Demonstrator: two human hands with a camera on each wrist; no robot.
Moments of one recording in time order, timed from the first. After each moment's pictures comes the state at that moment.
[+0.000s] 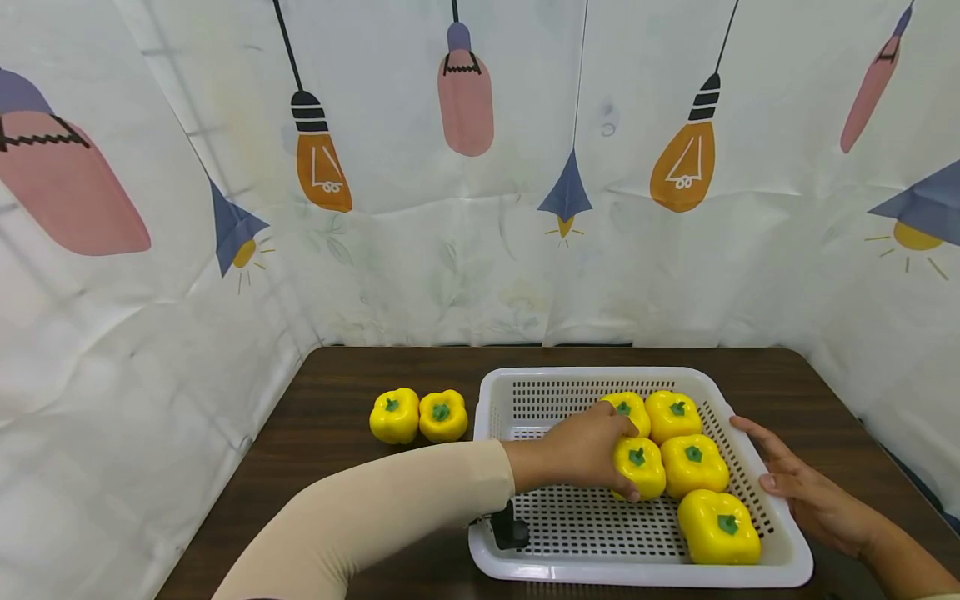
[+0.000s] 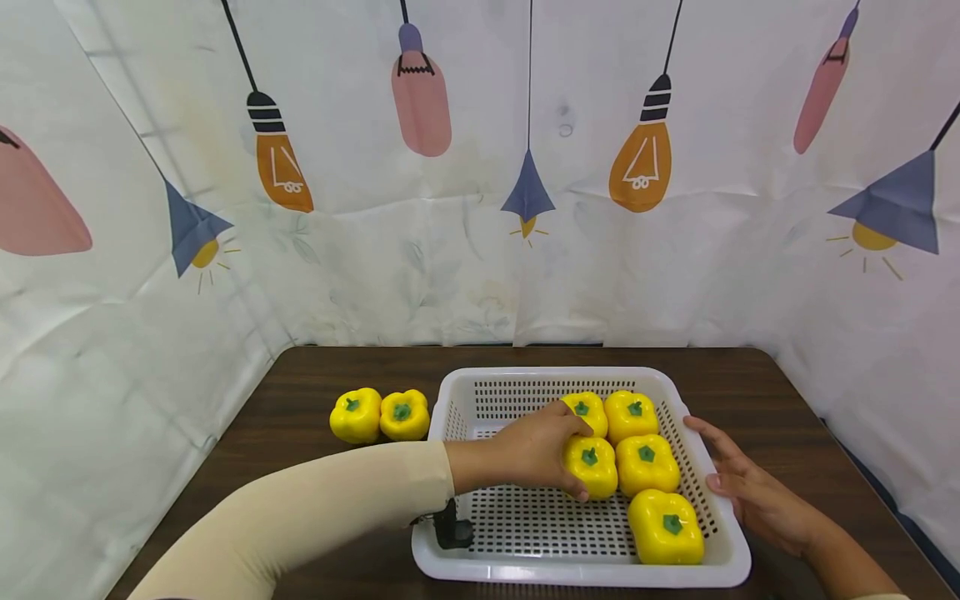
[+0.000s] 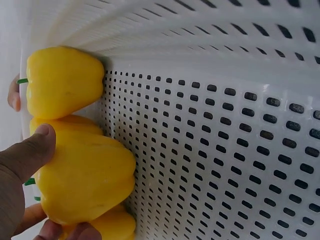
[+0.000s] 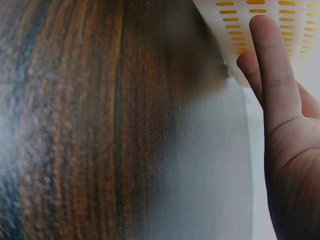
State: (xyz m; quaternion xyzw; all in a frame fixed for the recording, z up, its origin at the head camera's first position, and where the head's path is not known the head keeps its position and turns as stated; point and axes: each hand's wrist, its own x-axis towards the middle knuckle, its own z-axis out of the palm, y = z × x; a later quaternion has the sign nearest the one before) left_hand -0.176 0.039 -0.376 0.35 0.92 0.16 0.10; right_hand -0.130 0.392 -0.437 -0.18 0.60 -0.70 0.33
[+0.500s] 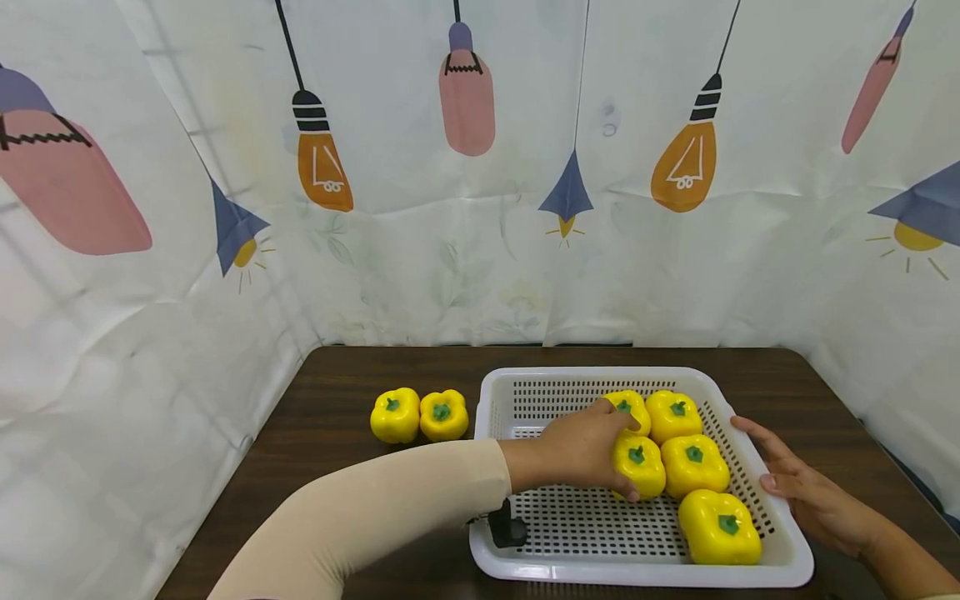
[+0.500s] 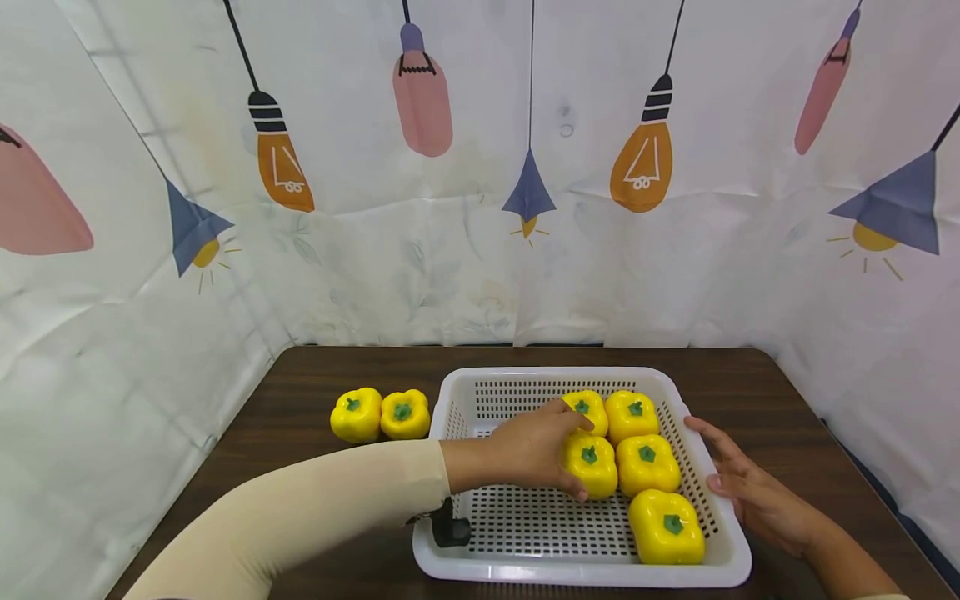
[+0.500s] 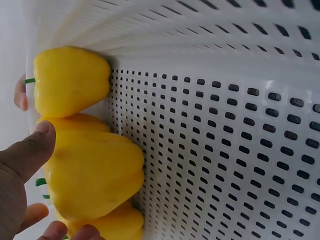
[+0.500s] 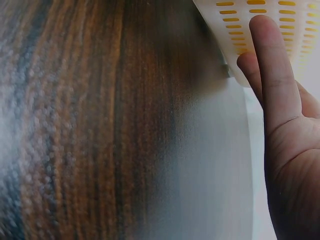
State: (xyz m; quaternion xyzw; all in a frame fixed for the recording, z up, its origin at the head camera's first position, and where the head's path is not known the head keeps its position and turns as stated) left_hand -0.173 0.035 -0.368 0.34 0.92 0.14 0.10; right_hand -0.129 0.391 -0.438 -0.19 0.59 -0.71 0.34
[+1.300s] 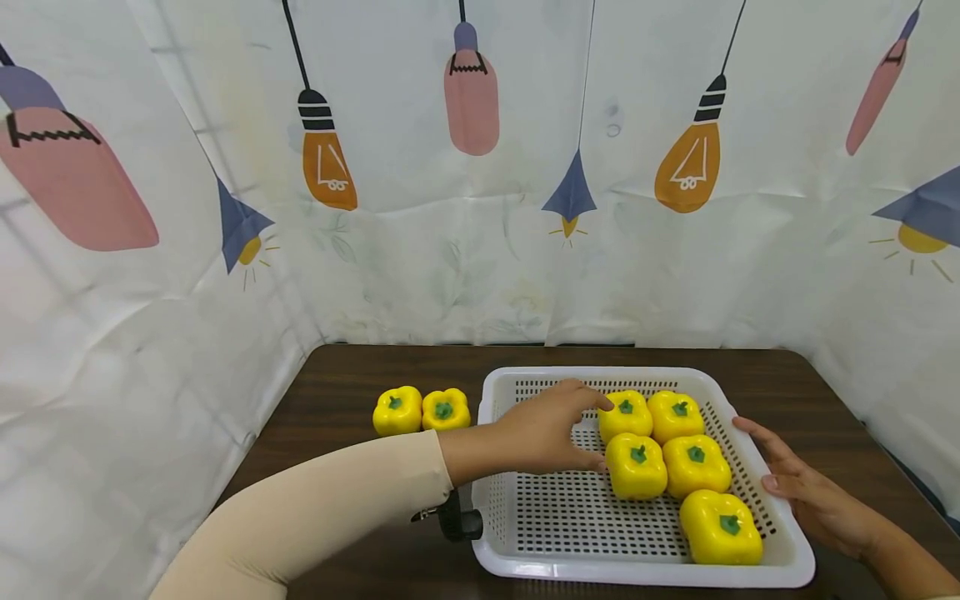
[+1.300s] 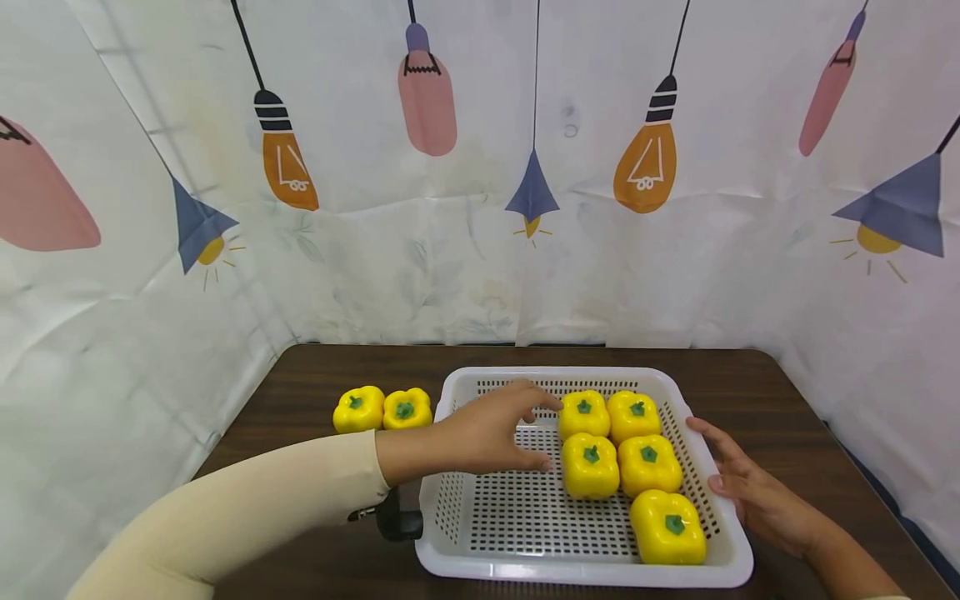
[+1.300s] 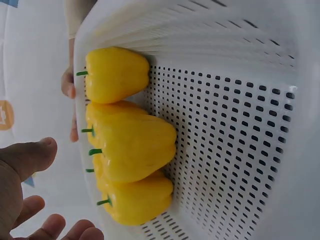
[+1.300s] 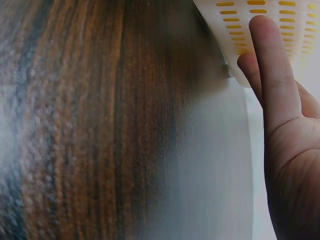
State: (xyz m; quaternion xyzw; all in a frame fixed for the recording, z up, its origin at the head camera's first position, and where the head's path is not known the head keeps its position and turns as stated) left_hand -0.168 -0.019 -0.333 0.36 0.90 0.23 0.08; right_hand -0.130 0.393 -0.437 -0.17 0.60 -0.70 0.34
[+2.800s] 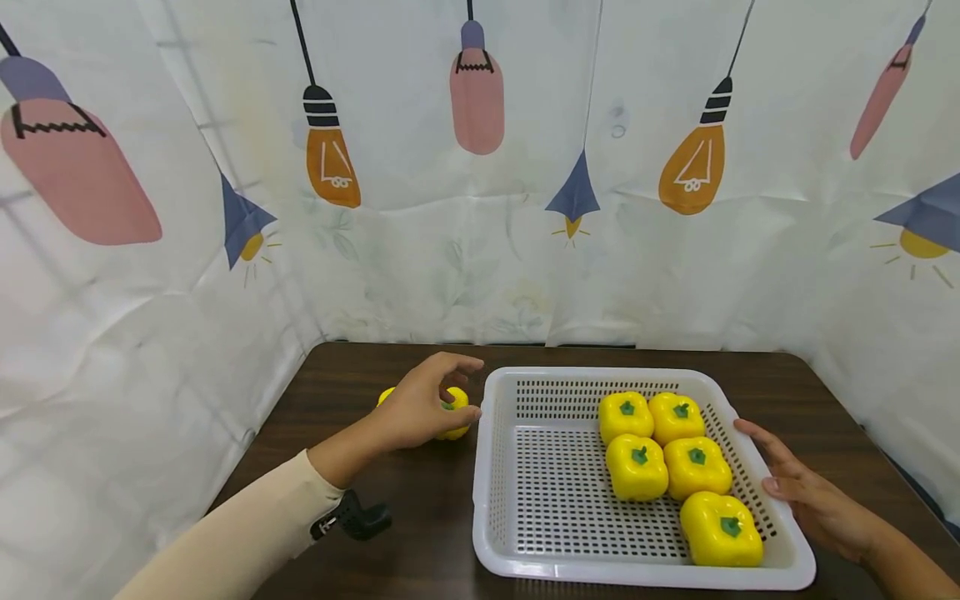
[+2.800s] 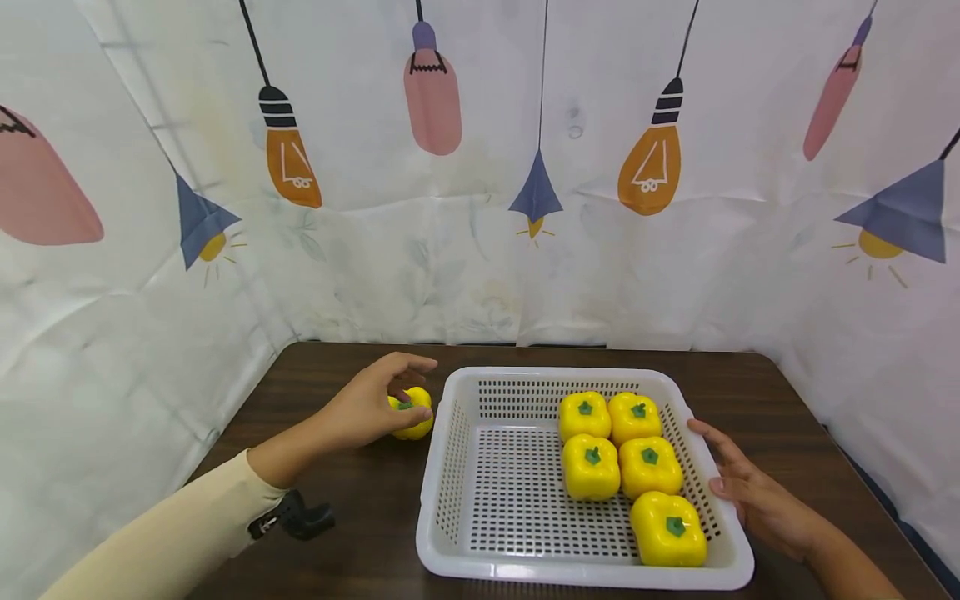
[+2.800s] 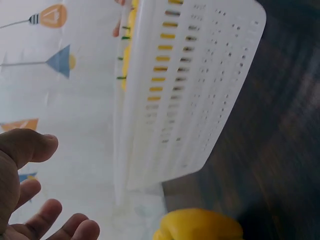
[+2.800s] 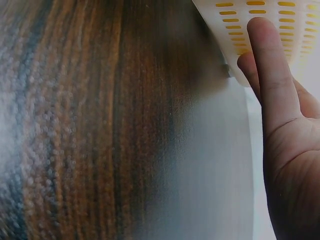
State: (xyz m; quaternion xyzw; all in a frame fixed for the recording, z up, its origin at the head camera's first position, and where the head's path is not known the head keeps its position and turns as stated) left_hand -0.186 -0.164 -0.348 0.24 0.87 0.42 0.01; right_hand -0.129 0.393 -0.437 -0.16 0.61 -0.70 0.34
